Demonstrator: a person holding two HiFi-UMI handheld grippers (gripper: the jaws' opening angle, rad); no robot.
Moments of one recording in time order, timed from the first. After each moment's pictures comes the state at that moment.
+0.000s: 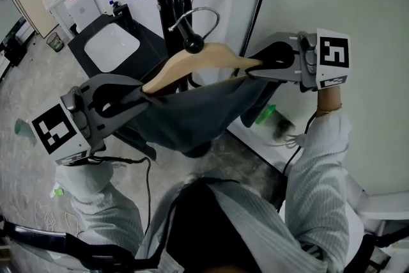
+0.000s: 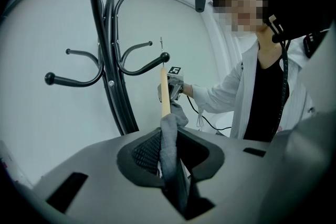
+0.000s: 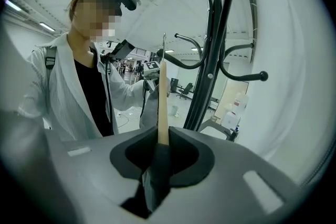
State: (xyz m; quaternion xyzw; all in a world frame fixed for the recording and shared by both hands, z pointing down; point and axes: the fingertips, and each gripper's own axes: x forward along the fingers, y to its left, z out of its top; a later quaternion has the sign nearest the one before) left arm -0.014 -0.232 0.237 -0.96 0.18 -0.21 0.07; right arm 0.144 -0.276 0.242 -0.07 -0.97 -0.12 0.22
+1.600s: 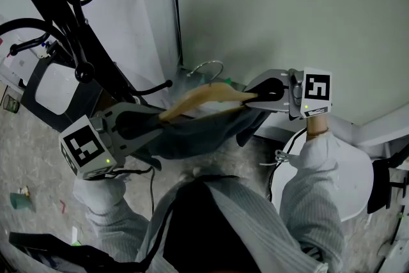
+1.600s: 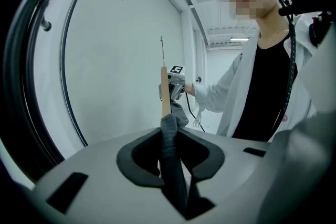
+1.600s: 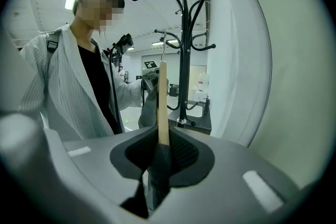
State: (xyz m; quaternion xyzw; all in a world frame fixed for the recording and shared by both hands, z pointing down) left arm 0.116 -0.212 0.321 -0.98 -0.05 -0.21 0.03; right arm 0.275 -0.185 0.335 0.14 -0.97 0.00 0.22
